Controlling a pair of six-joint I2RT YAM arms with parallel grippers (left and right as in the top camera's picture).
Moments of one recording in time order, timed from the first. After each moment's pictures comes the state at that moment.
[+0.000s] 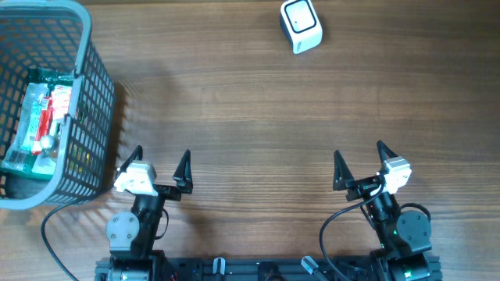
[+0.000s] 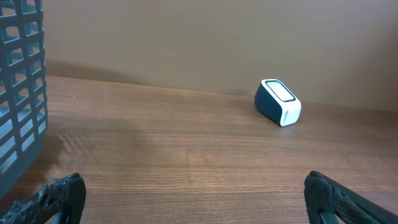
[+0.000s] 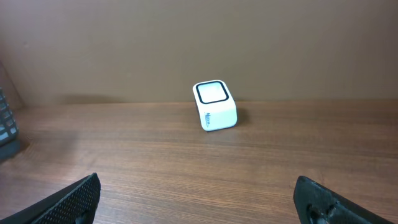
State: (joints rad) left arm -0.02 0.01 0.01 -0.05 0.15 -0.18; right arm 0.23 0.01 0.01 -0.01 -0.04 0.13
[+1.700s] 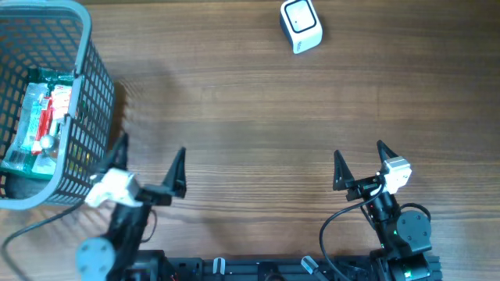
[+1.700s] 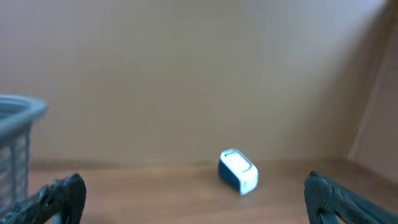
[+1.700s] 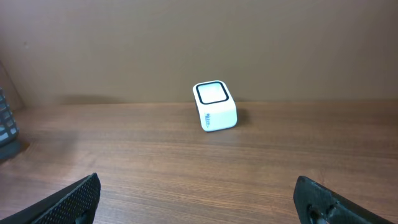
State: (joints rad) left arm -0.02 0.08 0.33 -0.06 0.25 -0.19; right arm 0.23 0.01 0.01 0.00 -0.04 0.12
